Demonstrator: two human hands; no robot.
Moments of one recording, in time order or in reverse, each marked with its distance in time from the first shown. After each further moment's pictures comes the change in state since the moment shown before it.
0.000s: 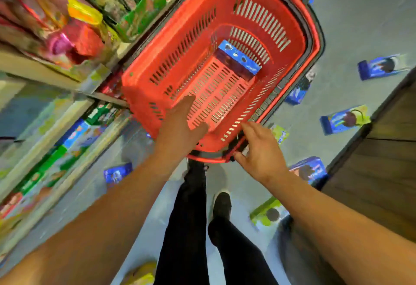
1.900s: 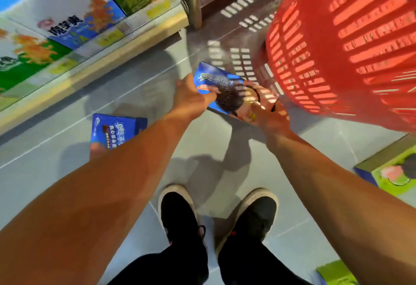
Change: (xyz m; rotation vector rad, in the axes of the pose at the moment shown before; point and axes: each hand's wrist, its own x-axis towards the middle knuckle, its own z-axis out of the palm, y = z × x) left_hand 0.075 -0.473 0.164 -0.278 0.196 -0.474; right_hand 0.209 -0.018 0.461 0.634 -0.072 0.560
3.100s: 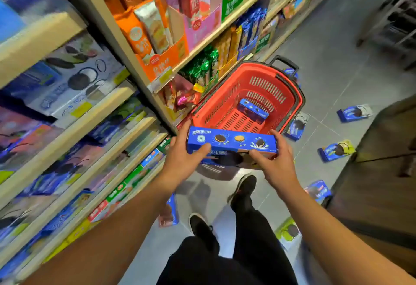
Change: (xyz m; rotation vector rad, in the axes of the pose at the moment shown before) left_hand -0.441 0.438 -0.363 -0.024 -0.215 0.394; right_hand -0.578 -0.251 -0.381 0.243 0.303 -0.454
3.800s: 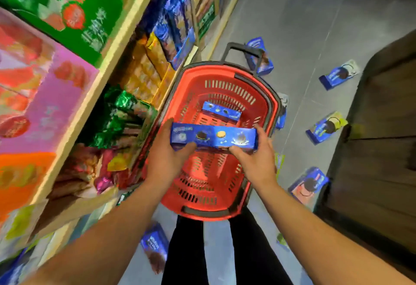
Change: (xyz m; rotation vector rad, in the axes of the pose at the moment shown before) left_hand 0.325 0.061 0.159 0.244 -0.118 0.096; right_hand 0.302 0.071 -0.007 0.071 0.235 0.196
